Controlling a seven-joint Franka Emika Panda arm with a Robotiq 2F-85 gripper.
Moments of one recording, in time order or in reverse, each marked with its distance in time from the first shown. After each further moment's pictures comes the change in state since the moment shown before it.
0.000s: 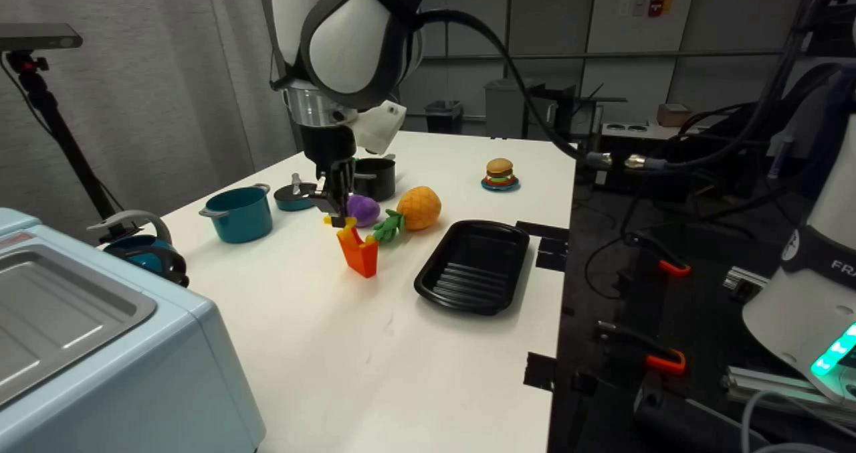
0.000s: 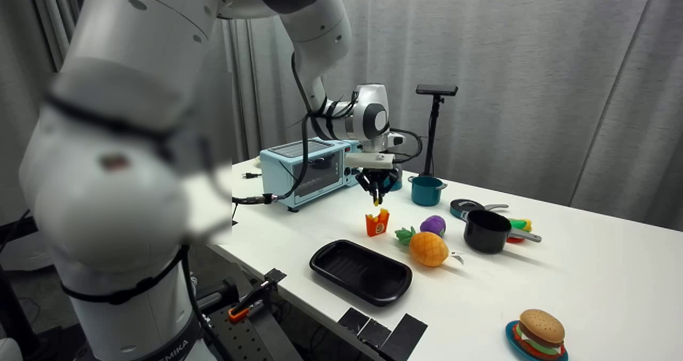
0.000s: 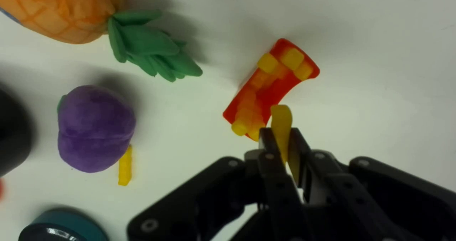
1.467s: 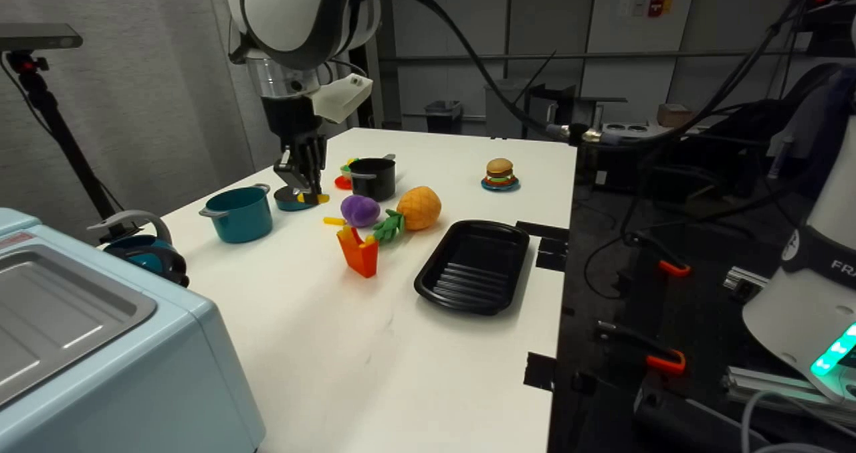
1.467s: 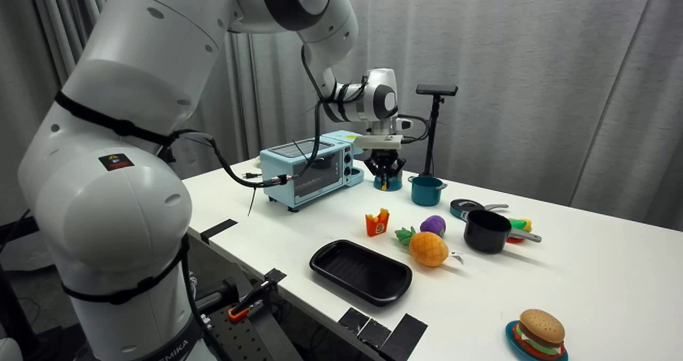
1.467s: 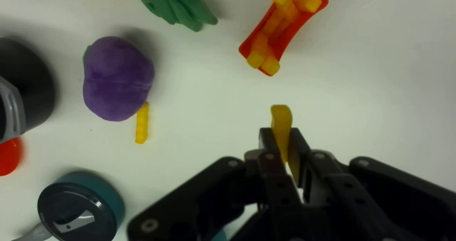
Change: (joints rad) arm 0.010 0.075 0.004 0.252 0.009 -0.221 -0.001
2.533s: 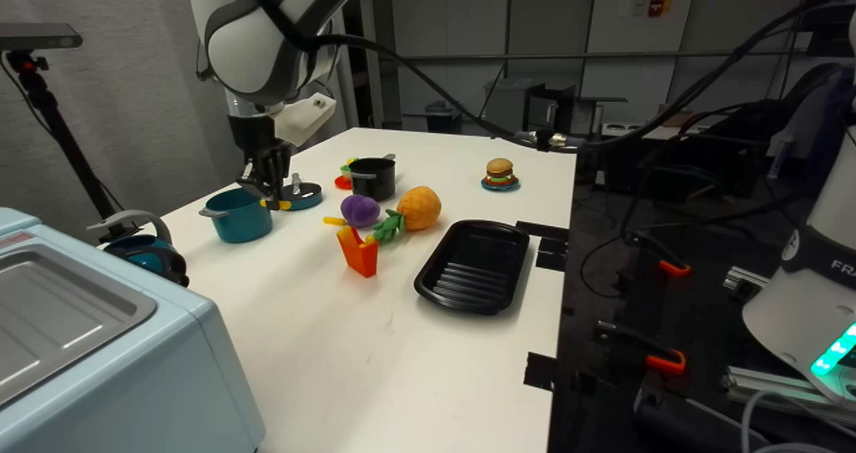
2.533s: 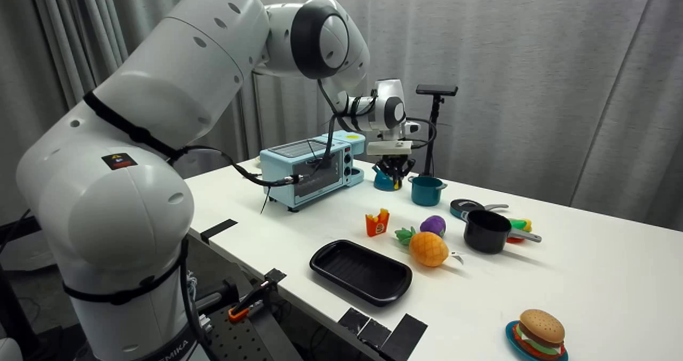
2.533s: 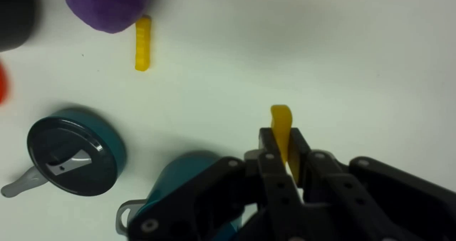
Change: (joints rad) arm 0.023 0.245 -0.020 0.330 -0.026 0.015 0.000
